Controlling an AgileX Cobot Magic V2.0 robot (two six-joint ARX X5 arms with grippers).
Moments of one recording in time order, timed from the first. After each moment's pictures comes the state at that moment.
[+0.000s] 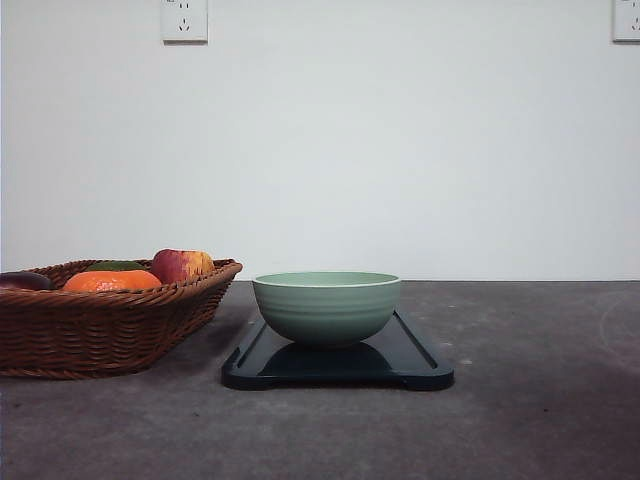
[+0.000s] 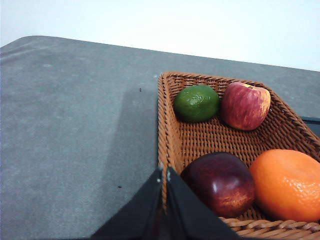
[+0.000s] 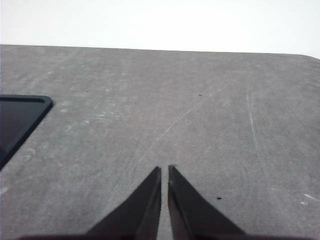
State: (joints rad) left_arx 0.00 0.00 0.03 -0.18 0.02 -0.12; right_arx 0.06 0.00 0.02 -0.16 0.03 0.03
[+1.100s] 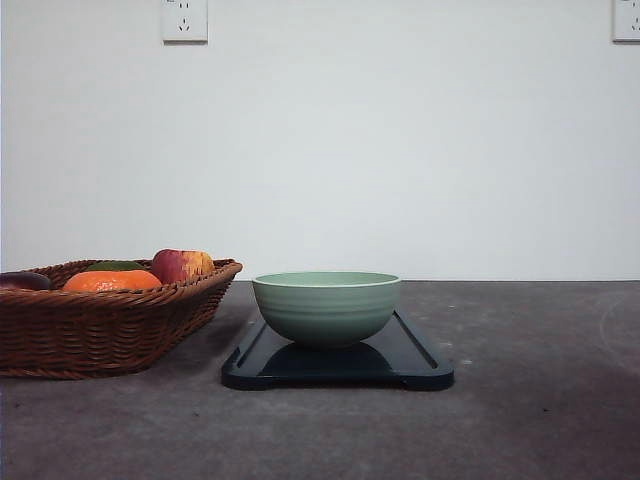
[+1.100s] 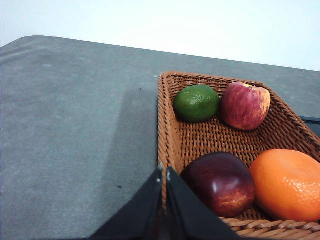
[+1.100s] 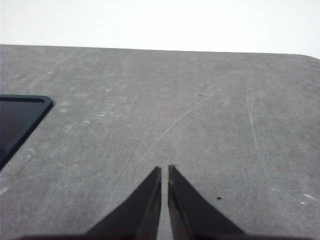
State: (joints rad) left_arx 0.00 0.00 0.03 -0.18 0.02 -0.12; right_arx 0.06 0.00 0.02 -0.16 0.03 0.03
